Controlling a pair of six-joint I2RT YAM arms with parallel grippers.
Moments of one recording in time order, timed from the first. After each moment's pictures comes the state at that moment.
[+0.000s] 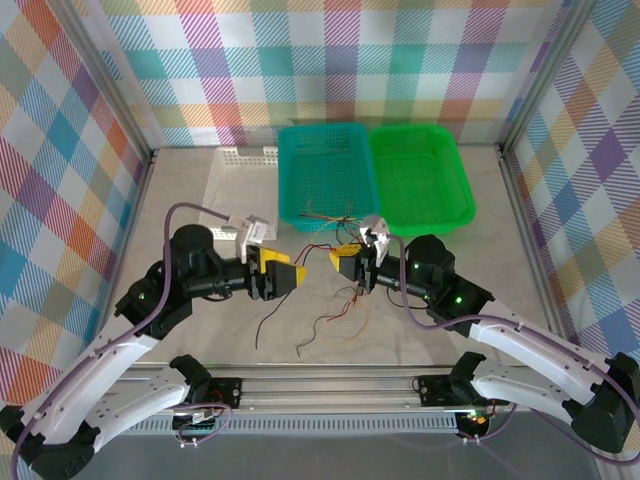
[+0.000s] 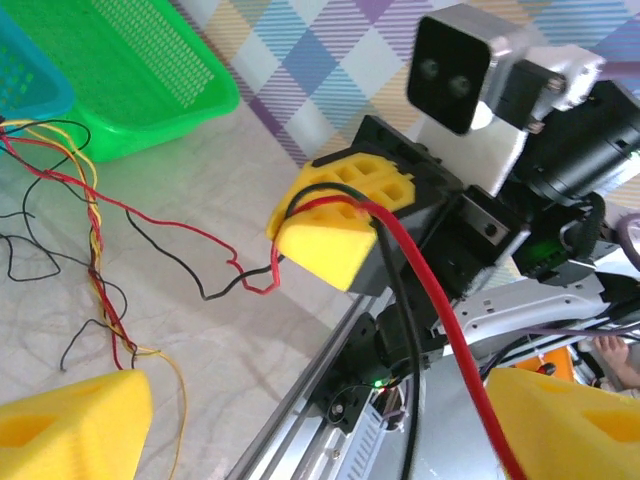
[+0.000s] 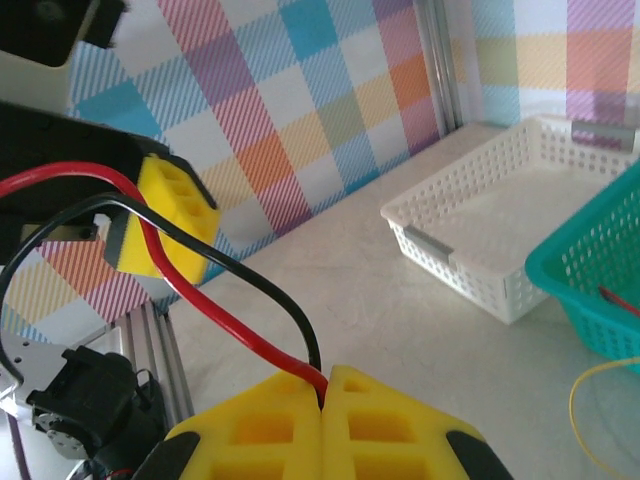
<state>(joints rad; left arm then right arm) -0.67 0.76 0.93 -0.47 0.53 -0.55 0.85 0.92 0.73 0.05 -0.28 0.31</state>
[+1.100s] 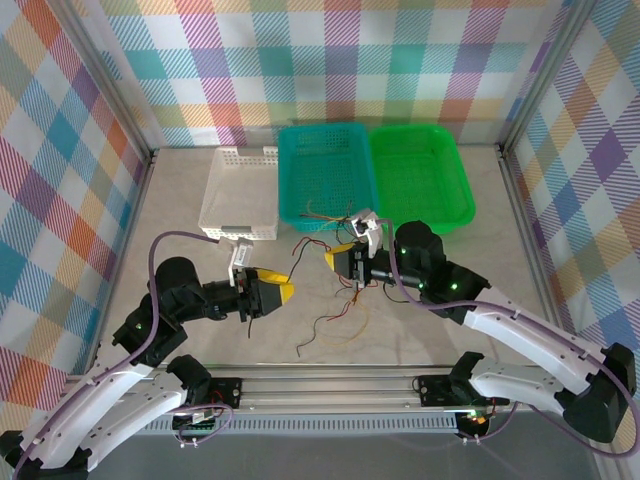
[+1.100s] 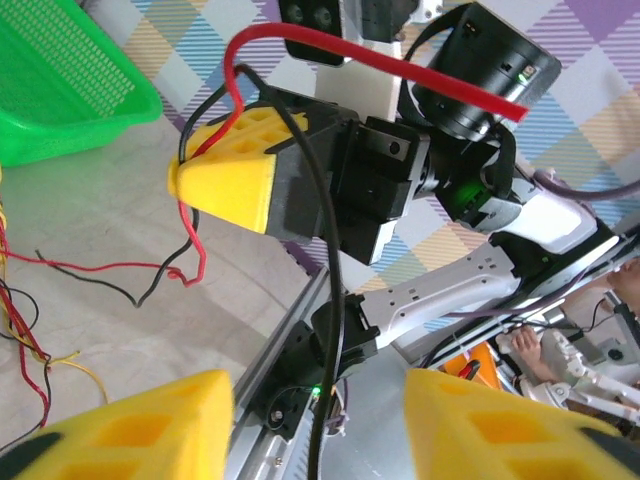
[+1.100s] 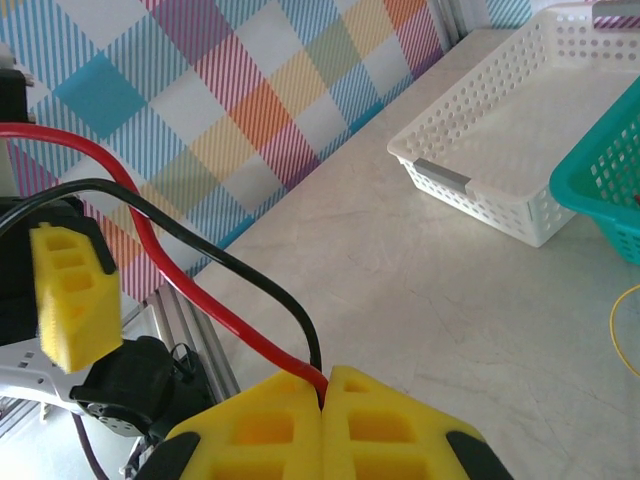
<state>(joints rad) -0.68 0.58 0.70 -0.24 0.62 -0.69 0.85 1.01 0.86 -0.13 -0.32 0.42</state>
